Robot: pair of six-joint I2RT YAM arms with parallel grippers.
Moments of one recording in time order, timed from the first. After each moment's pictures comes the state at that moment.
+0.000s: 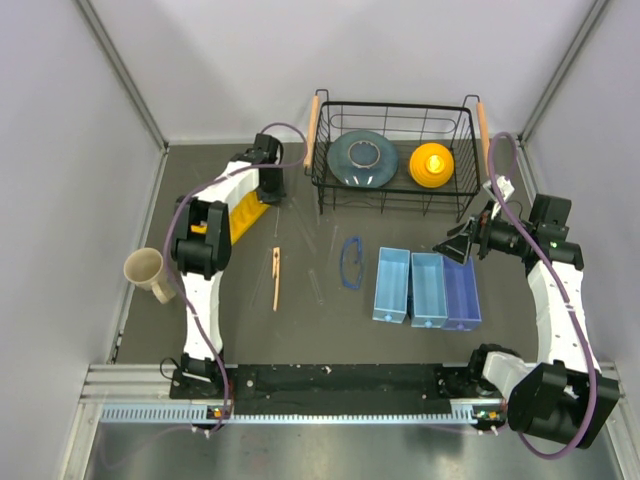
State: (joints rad) left arm -0.23 2.23 1.82 -0.65 -0.02 -0.31; right arm -0.26 1.03 0.89 -0.64 -1.16 -0.24
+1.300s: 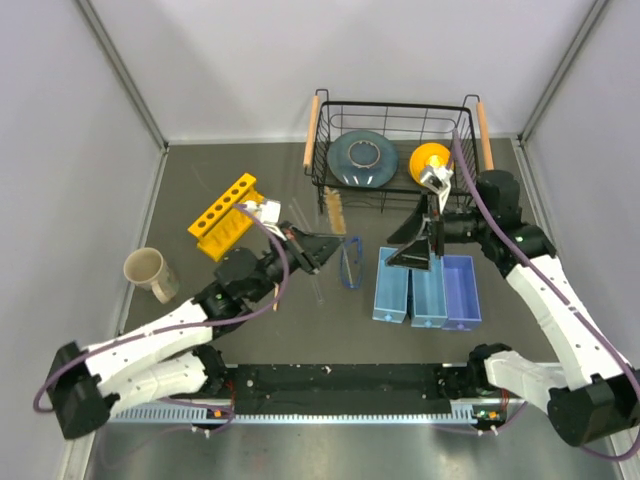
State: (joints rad) left arm -0.86 0.88 0.61 0.44 0.00 -0.78; right arm 0.28 1.02 1.06 -0.53 -1.17 0.03
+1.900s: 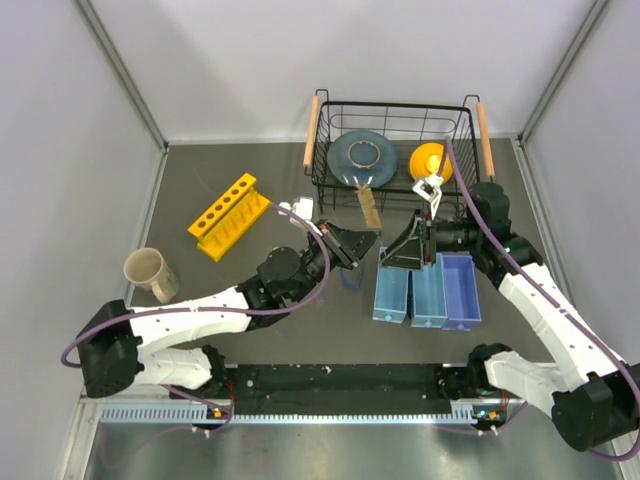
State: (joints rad) left arm -1.08 1.21 0.74 0.67 -0.28 -0.92; right arm 0.33 1.01 0.90 -0.30 -1.14 0.30
